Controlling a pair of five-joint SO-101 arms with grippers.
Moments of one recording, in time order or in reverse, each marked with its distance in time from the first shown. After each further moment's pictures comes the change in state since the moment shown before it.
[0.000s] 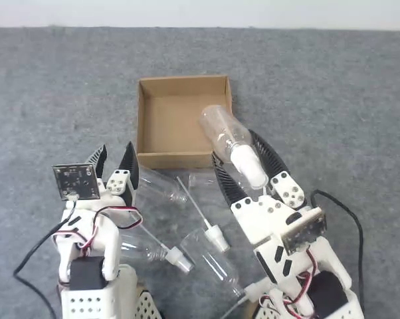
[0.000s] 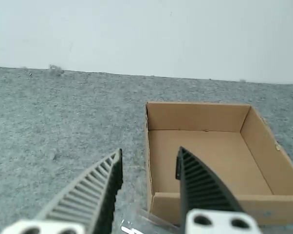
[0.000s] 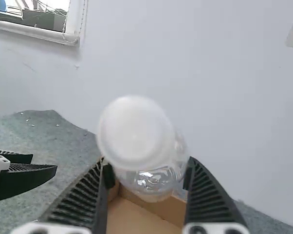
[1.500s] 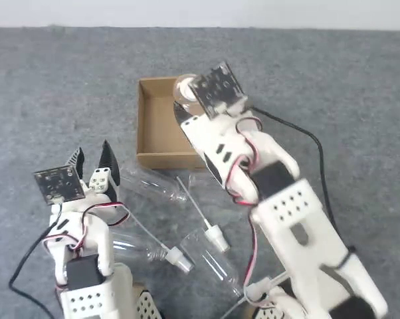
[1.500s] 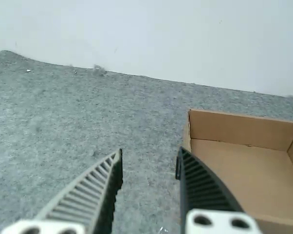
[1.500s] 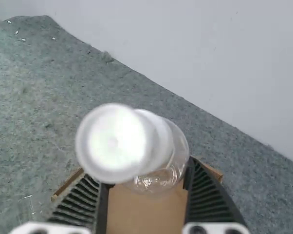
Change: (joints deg) left arm -9.2 0.0 2.5 -3.8 0.2; right arm -0.1 72.4 -45.0 0.0 0.3
